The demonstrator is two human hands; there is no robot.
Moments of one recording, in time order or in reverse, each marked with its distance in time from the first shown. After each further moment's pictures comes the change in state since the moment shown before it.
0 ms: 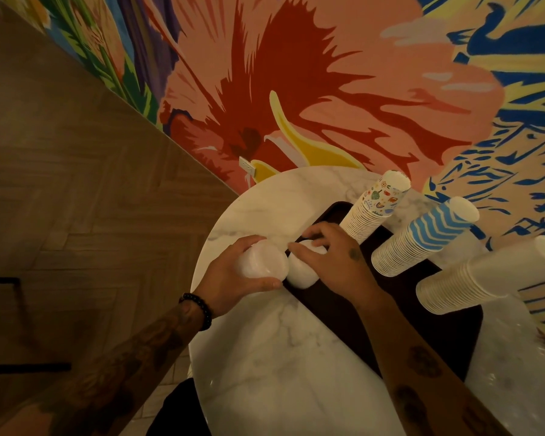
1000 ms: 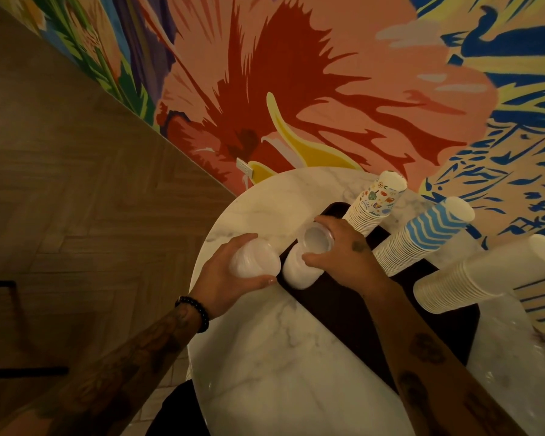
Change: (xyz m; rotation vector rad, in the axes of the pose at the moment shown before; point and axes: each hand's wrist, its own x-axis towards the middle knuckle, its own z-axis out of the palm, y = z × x) left_hand 0.000 -0.011 -0.001 0.052 0.095 0.007; right_hand 0.014 0.010 -0.017 -0.174 -0.081 0.026
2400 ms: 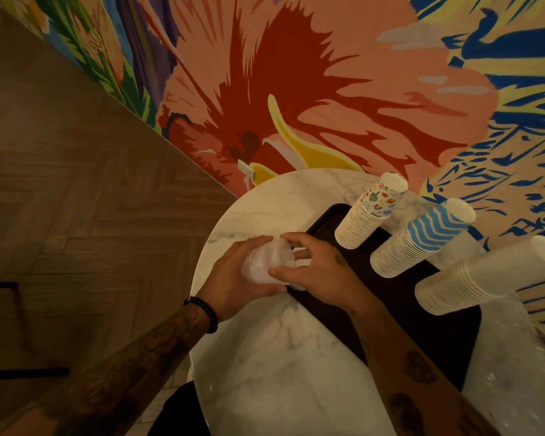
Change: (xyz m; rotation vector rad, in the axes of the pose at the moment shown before) left_hand 0.000 0.016 0.006 0.067 -0.040 0.109; right_hand -0.021 -0.031 0.024 0.256 -0.172 -0.006
